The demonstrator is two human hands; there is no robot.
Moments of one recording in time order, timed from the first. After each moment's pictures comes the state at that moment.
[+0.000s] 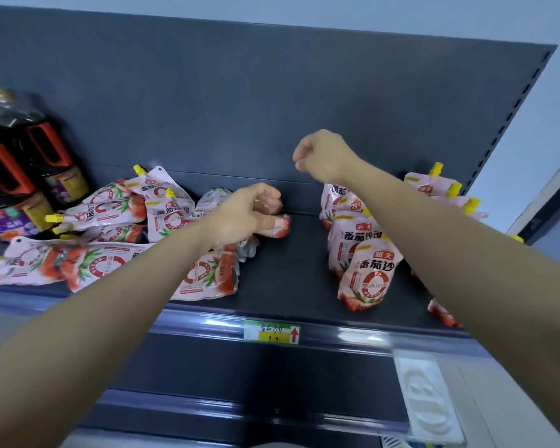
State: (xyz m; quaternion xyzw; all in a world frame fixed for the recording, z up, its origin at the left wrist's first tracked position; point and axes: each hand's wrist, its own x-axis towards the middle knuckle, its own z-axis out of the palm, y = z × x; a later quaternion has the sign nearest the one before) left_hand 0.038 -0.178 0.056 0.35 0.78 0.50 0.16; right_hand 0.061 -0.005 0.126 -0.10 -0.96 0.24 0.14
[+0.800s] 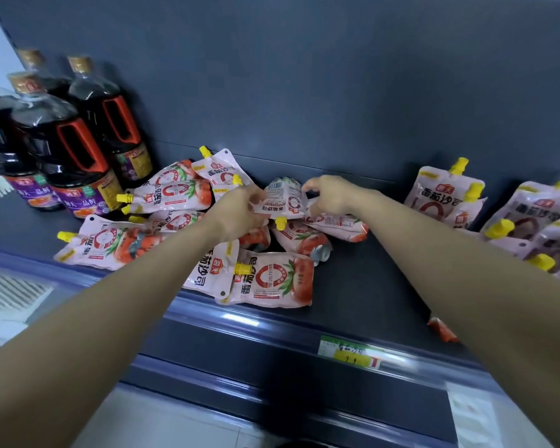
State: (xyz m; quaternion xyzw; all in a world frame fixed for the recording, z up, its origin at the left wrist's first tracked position) left_hand -0.063 -0.278 0.014 0.24 0.90 0.36 0.07; right_hand -0.052 -0.073 0.035 -0.03 -0.99 0.12 -0.08
